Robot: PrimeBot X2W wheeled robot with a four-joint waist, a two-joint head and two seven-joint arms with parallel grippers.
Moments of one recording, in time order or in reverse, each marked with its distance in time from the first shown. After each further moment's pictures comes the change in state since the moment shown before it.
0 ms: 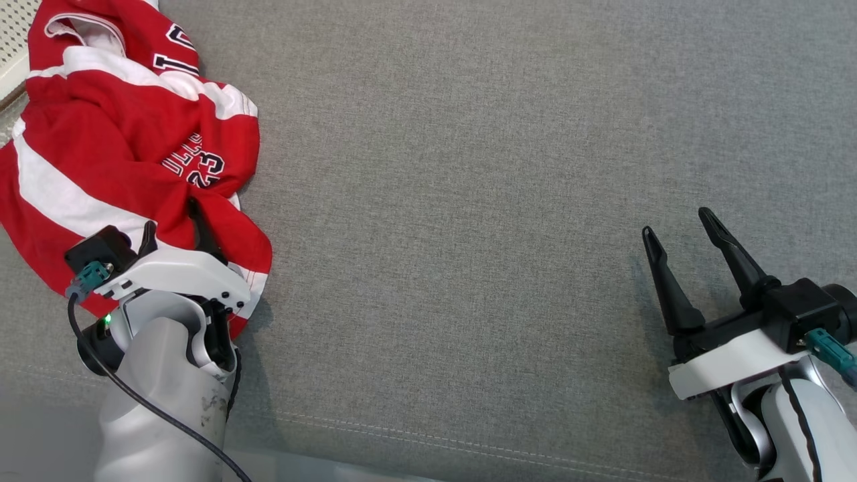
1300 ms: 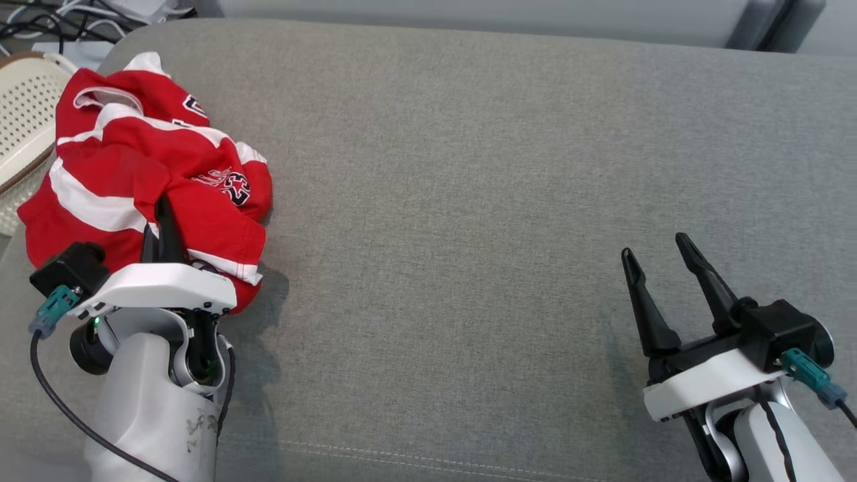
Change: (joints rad) left arm 0.117 0.000 0.015 -0.249 -0.079 -0.108 -0.004; right arm 0.036 0.074 -0.010 0.014 0.020 0.000 0.000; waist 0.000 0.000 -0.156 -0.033
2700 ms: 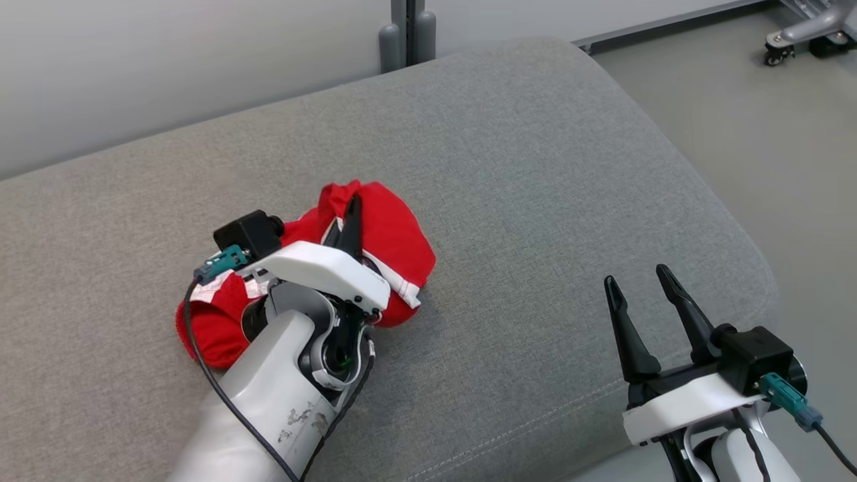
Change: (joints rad) left arm -0.112 0.015 -0.762 -0.007 -0.705 0.124 0.000; right arm 0.070 0.080 -0.014 0.012 0.003 0.000 0.000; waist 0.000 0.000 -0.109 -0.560
